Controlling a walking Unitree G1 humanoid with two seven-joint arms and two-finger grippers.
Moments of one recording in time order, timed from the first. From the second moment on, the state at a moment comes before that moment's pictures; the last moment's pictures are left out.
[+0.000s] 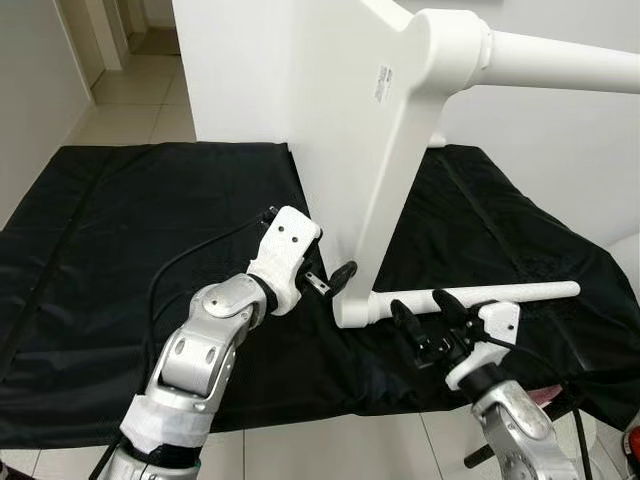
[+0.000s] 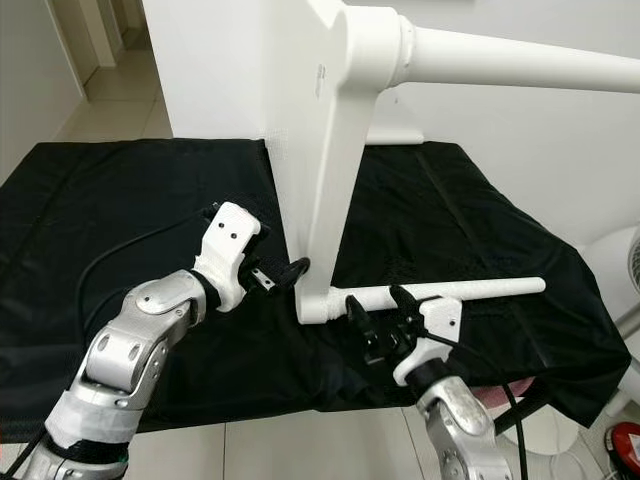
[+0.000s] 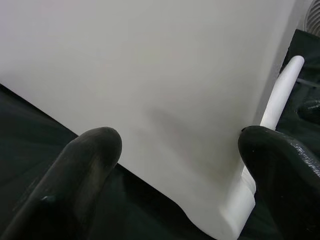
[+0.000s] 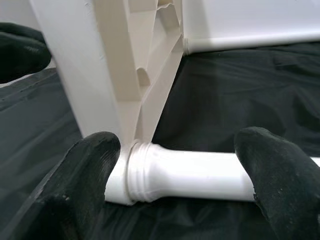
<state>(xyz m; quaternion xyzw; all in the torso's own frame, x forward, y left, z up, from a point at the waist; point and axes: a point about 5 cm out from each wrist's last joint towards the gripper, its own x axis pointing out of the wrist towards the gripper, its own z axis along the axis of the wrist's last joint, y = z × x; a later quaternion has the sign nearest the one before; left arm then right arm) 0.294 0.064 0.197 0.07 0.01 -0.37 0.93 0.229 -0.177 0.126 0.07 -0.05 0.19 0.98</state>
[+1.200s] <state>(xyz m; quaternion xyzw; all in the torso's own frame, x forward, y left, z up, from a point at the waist) 0.264 0.060 0.191 0.12 0.03 -0.47 0.88 0.232 -0.170 0.129 0.03 -0.04 0.24 0.97</state>
